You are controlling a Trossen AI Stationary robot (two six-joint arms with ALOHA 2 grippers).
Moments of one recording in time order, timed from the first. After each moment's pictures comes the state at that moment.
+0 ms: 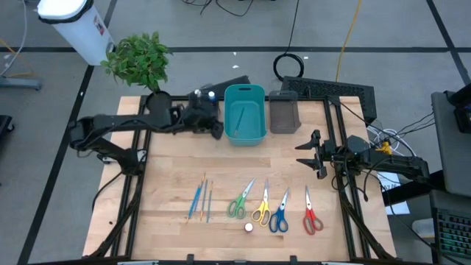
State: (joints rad) left arm 0.27 1.39 1.02 -0.32 -0.22 -0.50; right arm -0.15 0.02 0.02 0.07 -0.19 0.06
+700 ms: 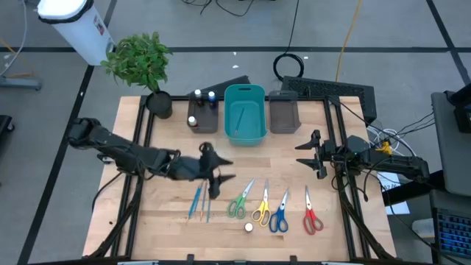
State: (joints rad) left arm -0.33 1.39 1.02 0.01 -0.42 -0.29; right arm -0.15 0.02 0.02 0.07 -0.19 0.06
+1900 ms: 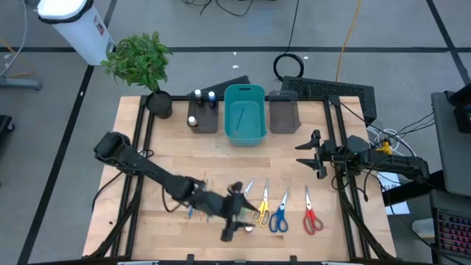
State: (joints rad) left arm -0.48 1.80 1.34 0.12 -0.19 -0.19; right arm -0.15 0.02 0.02 0.07 -0.19 0.06
